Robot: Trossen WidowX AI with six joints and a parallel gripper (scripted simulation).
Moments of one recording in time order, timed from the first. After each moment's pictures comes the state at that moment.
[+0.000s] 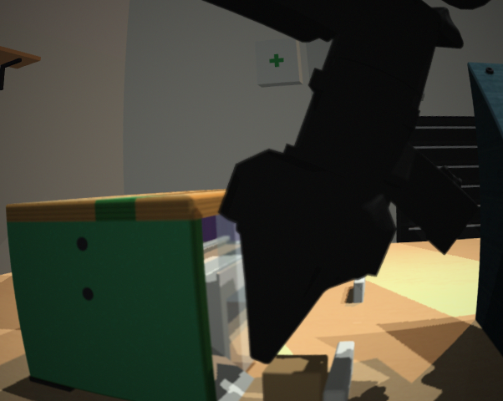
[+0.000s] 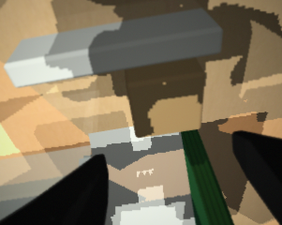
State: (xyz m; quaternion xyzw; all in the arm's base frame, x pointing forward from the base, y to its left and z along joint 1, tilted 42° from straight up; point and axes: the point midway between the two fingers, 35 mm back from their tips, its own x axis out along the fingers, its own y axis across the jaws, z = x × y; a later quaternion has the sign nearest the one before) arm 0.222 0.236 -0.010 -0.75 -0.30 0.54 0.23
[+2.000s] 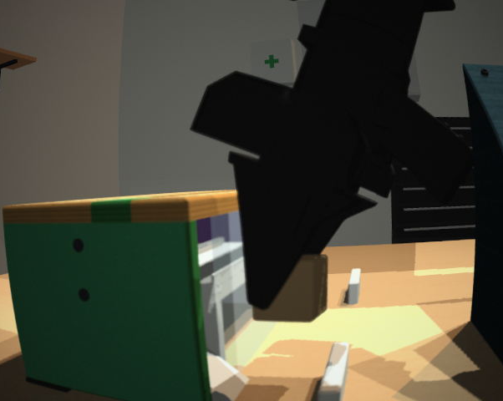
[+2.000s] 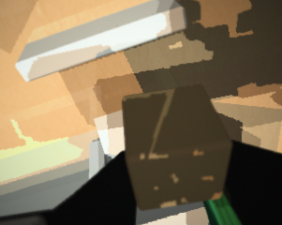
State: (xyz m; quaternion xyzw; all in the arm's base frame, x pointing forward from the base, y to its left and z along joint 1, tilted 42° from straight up) arm 0.225 0.219 0.010 -0.73 -0.26 0.56 0.28
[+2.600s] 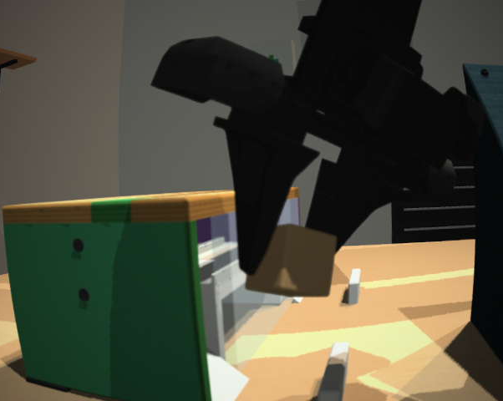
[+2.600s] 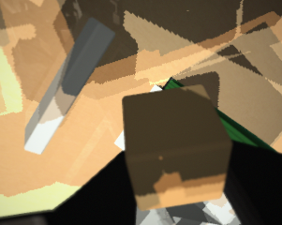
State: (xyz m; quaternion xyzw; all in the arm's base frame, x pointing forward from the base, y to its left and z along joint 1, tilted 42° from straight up) arm 0.224 0.208 0.018 -0.59 -0.07 0.62 0.51
